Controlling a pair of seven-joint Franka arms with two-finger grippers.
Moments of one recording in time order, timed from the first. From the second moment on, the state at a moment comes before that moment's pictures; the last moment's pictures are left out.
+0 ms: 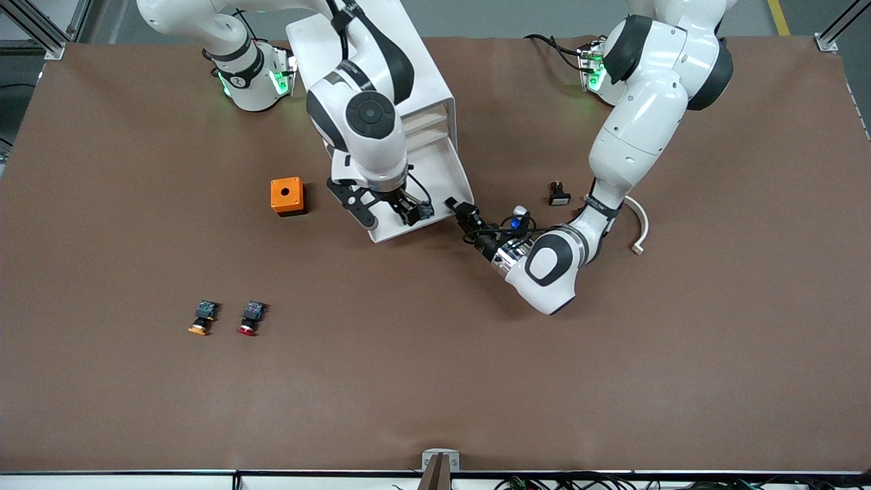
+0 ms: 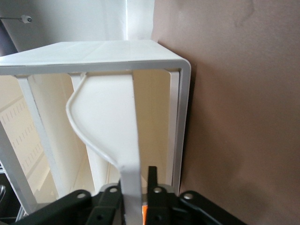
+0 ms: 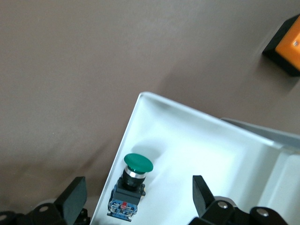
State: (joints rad) left arm -0.34 1.06 -0.17 -1.37 -1.06 1.52 -2.26; right arm 0.84 0.39 -0.09 -1.75 0.06 2.08 1.56
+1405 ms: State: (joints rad) left arm -0.40 0.92 -0.09 -1.16 -0.73 1.81 -1.15; right arm 0.92 0.54 -0.09 -1.72 0.06 2.21 1.74
